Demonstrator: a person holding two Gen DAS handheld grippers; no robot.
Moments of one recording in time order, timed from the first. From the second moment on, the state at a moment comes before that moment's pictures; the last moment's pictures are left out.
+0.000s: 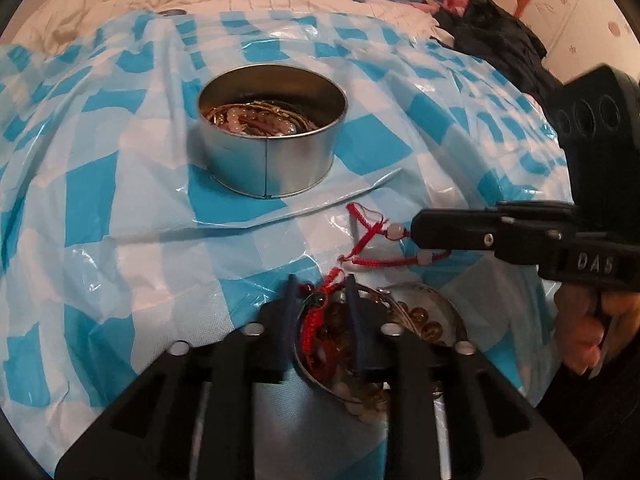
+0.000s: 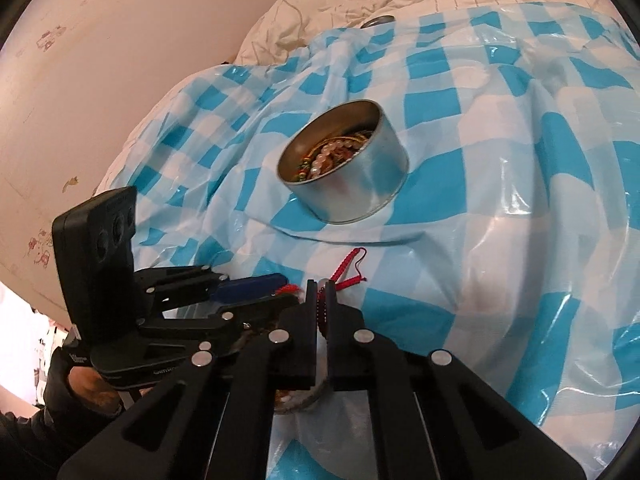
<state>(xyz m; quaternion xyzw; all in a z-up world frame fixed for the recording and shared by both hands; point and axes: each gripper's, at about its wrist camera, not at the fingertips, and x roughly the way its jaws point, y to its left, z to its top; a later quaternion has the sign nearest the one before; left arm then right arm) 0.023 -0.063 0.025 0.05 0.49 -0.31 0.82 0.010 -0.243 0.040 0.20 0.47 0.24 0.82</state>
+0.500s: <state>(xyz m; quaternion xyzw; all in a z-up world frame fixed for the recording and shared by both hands) 0.043 -0.013 0.052 -0.11 0.46 -0.31 0.82 0.013 -0.237 0.030 0.16 0.49 0.22 0.83</state>
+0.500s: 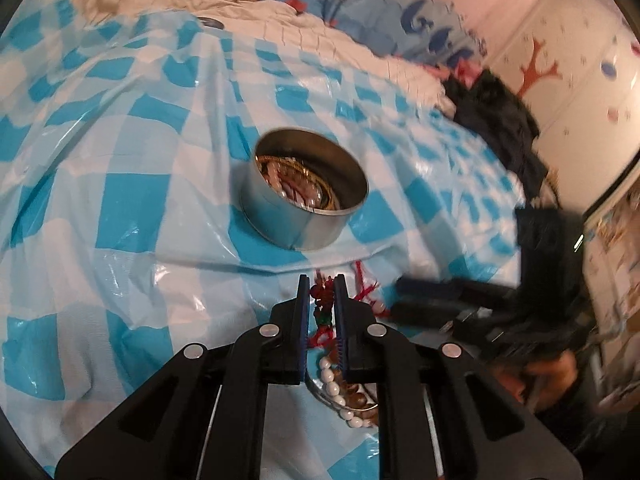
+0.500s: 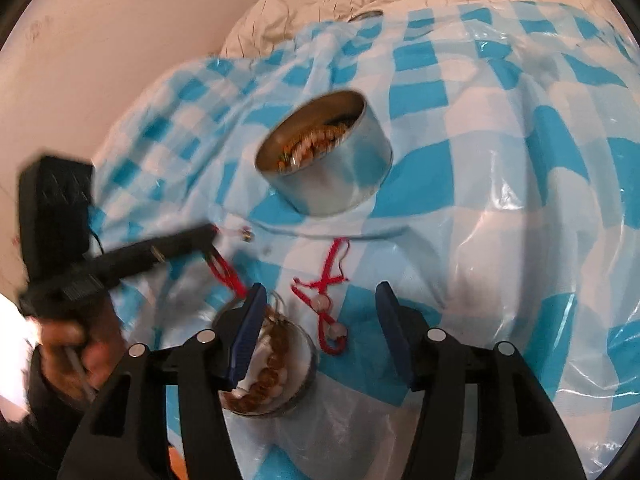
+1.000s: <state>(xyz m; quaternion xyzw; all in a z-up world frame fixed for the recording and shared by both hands) 0.051 -0.008 0.073 -0.15 0.43 -0.33 0.82 0.013 -0.266 0.054 0.27 0.42 0.26 0.83</state>
